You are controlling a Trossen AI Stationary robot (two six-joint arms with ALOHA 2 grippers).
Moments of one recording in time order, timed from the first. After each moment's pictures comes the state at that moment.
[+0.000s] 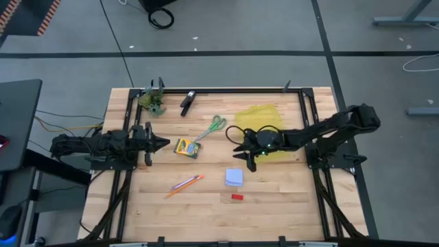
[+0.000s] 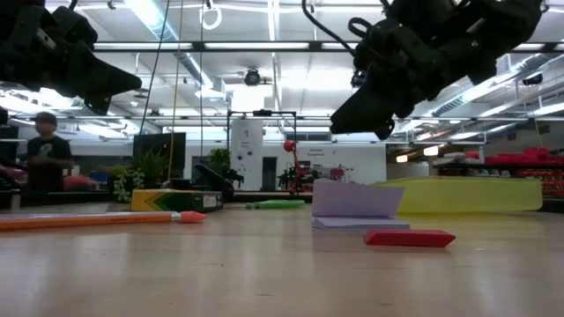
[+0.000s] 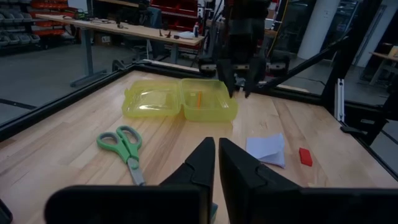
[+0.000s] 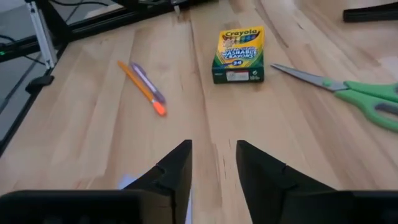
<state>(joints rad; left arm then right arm) -0.08 0.01 0.09 -0.16 -0.24 -0.17 0.05 1.46 0.58 0.40 0.01 0.27</state>
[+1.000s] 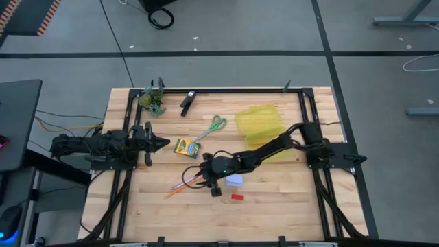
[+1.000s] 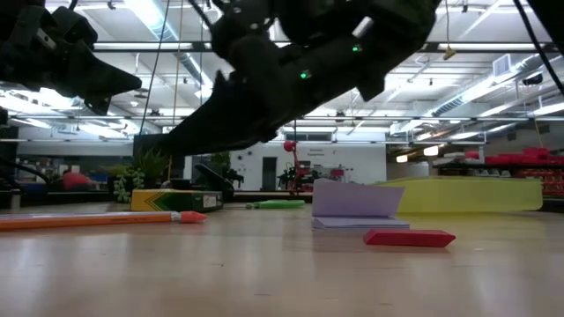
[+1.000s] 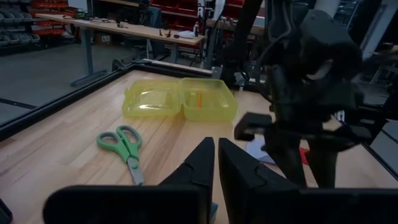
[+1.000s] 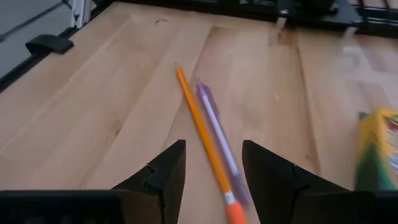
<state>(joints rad) -0.08 0.01 0.09 -0.16 -0.24 -0.17 0.20 2.15 1.28 0.38 -0.01 -0.05</state>
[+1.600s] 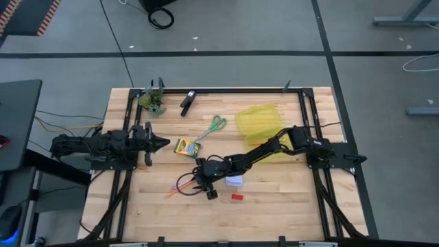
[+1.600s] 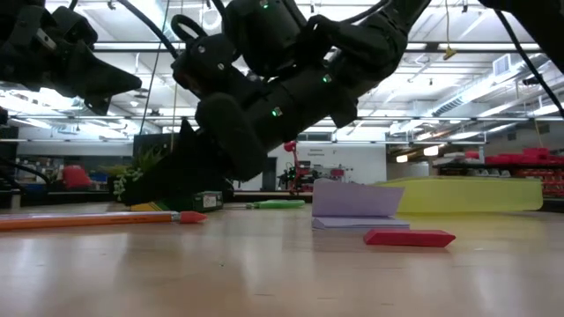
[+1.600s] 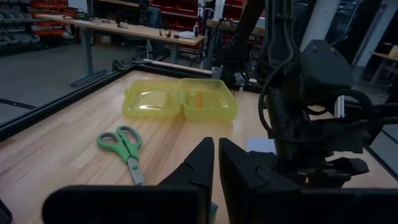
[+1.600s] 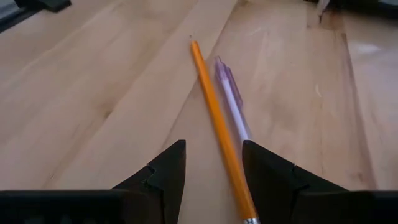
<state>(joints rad) -0.08 0.01 0.09 -0.16 -0.24 -0.17 0.19 2.30 1.41 0.34 -0.08 -0.14</state>
